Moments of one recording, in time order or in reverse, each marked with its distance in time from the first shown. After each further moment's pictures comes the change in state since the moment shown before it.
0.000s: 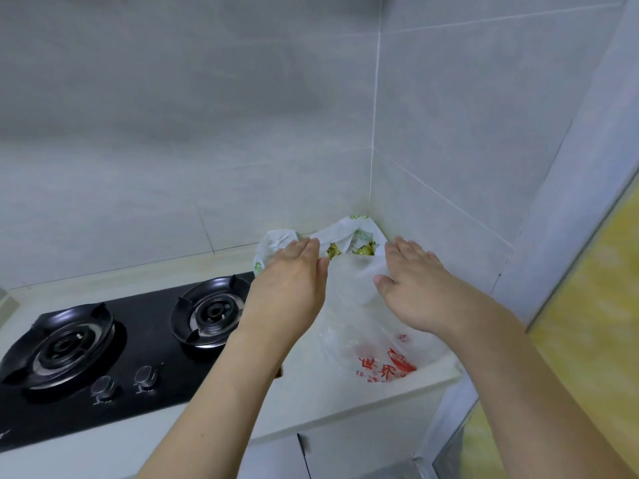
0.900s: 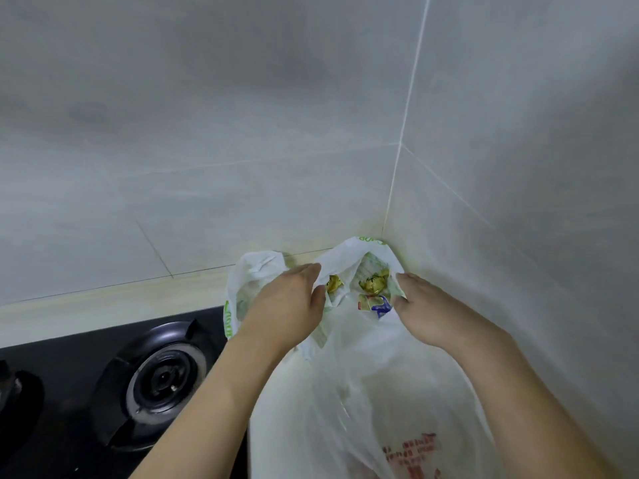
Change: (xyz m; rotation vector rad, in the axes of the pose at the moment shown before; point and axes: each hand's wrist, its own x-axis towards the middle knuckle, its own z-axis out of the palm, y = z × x) left_hand 0.230 -0.081 0.138 -0.186 -0.256 -0.091; right_hand 0.298 0.078 0.038 0.133 -0.153 0.090
